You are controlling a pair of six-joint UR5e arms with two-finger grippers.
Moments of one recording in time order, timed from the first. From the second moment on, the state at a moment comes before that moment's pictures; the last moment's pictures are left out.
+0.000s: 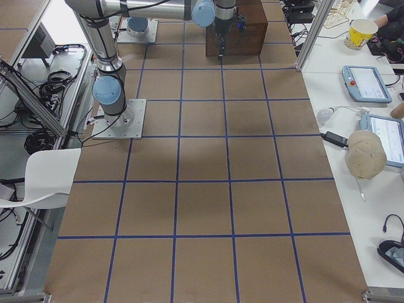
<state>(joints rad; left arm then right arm) -1.26 -1.88 -1.44 -1.47 1.59 0.37 1.65 -1.48 1.58 -1.63 -1.64 0.06</state>
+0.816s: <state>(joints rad) -1.31 -1.78 -1.42 -1.55 1.59 0.31 1.65 -1.48 1.58 -1.62 -1.64 0.06</state>
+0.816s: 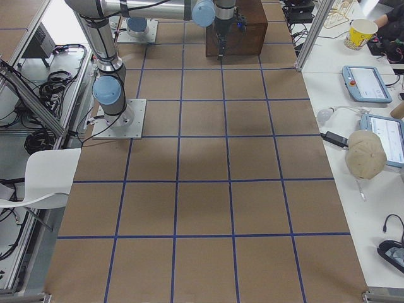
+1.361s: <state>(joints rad) -1.50 -1.67 -1.42 -1.62 1.59 0.15 1.65 -1.48 1.58 -1.62 -1.64 0.06</state>
